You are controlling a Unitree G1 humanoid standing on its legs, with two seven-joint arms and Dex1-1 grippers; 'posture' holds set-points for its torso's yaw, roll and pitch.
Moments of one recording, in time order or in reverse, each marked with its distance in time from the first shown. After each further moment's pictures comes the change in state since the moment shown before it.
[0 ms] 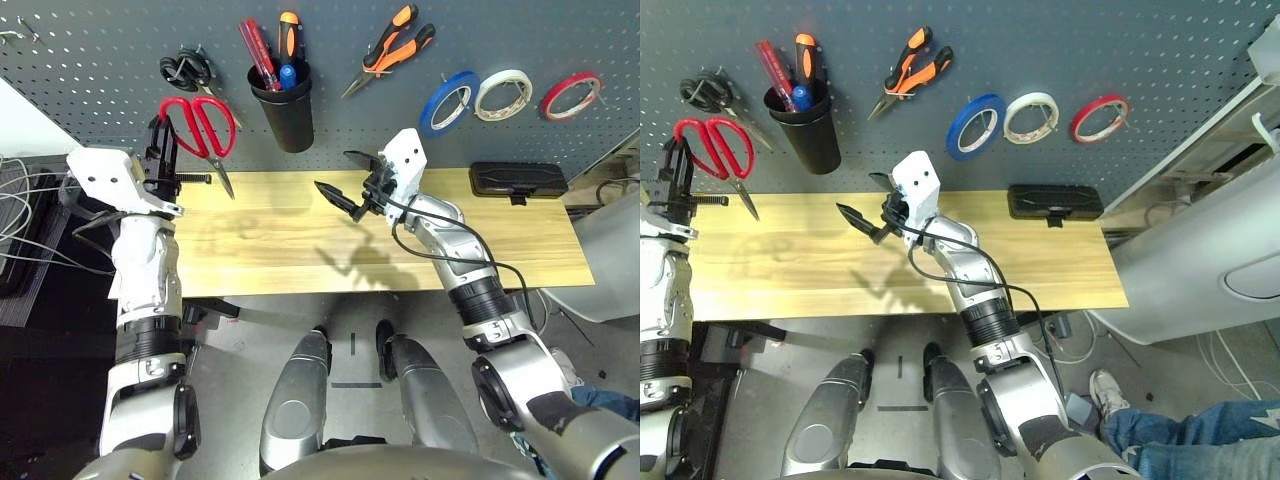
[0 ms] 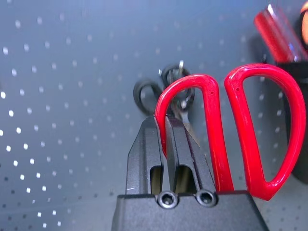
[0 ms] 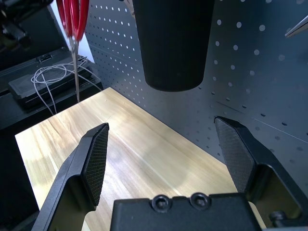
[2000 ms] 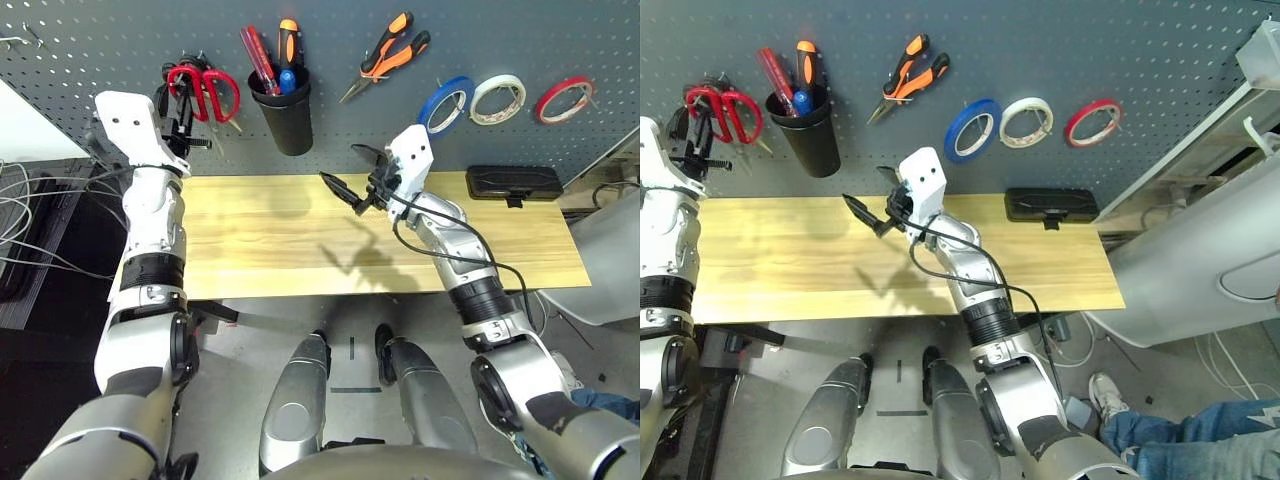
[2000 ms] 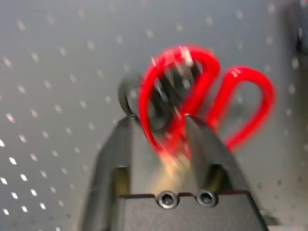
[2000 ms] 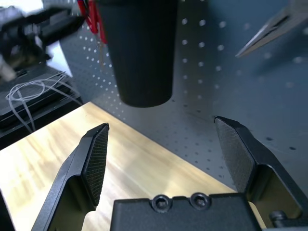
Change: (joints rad) left arm -0.252 0.064 -0.083 0.495 0.094 -0.088 0.010; right arm 0.000 0.010 -0.037 -0.003 0.009 -0.021 -0.079
